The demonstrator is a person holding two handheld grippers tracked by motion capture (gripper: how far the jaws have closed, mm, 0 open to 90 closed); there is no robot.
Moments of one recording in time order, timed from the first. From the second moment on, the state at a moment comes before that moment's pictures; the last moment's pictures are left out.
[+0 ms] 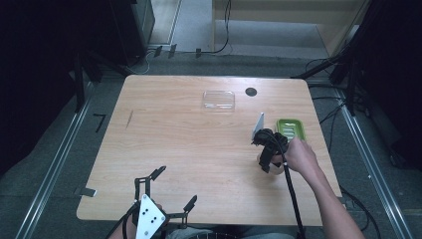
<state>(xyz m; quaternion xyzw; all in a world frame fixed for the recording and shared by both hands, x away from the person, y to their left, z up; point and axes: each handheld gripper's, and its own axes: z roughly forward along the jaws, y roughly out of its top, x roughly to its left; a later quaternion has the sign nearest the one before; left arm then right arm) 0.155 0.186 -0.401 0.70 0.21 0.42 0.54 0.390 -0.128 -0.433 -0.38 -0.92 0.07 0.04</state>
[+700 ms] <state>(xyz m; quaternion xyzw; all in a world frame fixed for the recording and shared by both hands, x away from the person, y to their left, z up) 0.155 0.185 -0.401 0.70 0.22 0.42 0.54 0.392 -0.153 -0.423 -0.41 -0.91 0.07 0.04</state>
